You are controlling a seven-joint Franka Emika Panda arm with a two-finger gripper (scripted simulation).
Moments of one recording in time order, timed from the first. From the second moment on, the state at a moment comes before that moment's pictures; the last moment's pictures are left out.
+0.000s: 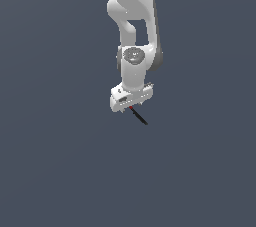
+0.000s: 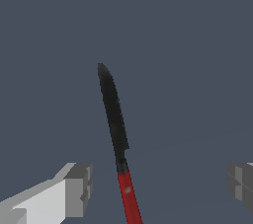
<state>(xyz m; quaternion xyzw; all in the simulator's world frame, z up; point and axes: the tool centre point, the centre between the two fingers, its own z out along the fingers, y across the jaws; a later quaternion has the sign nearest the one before) -0.059 0.018 0.088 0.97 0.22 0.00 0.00</state>
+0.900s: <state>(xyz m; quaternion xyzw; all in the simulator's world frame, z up) -0.086 0.032 0.056 0.95 0.31 0.00 0.00</state>
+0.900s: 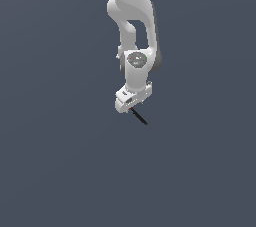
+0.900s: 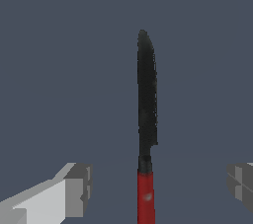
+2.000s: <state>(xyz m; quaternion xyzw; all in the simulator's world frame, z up) -0.087 0.034 0.010 0.95 0.32 0.00 0.00</state>
